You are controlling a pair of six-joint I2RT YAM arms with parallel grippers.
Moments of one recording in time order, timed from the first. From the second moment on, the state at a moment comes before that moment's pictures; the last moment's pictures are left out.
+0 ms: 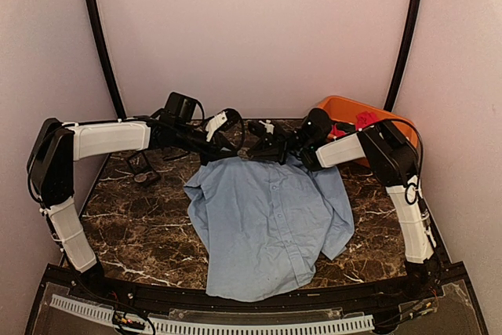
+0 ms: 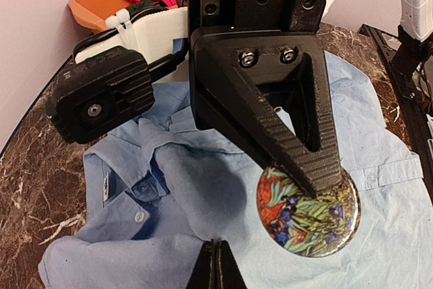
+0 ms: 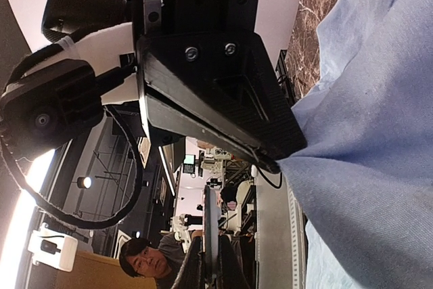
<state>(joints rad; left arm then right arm) -0.55 1.80 1.33 -0.21 0.66 0.44 0.58 2.35 1.54 1.28 -1.49 1.97</state>
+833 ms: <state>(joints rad) -0.55 1.79 1.33 -0.21 0.67 0.44 0.55 2.41 1.59 1.28 -1.49 1.97</state>
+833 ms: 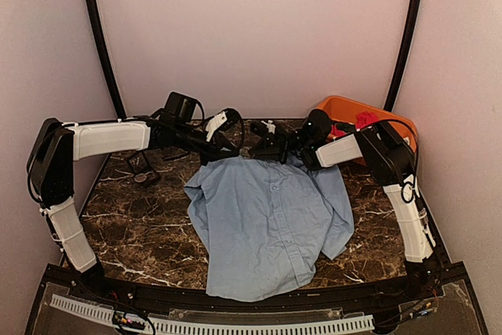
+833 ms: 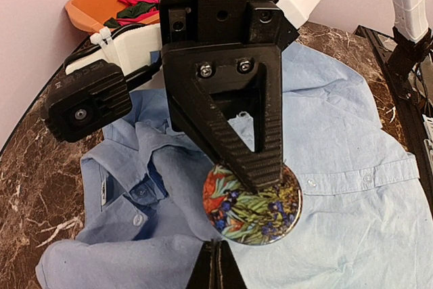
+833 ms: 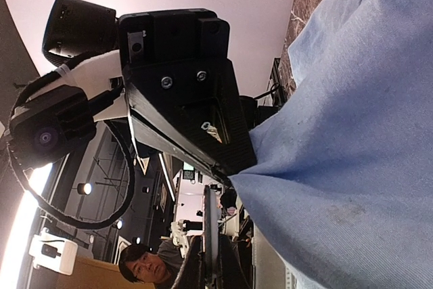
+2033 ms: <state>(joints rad) -0.55 1.79 1.33 -0.21 0.67 0.44 0.57 2.41 1.54 1.28 -1.46 1.97</state>
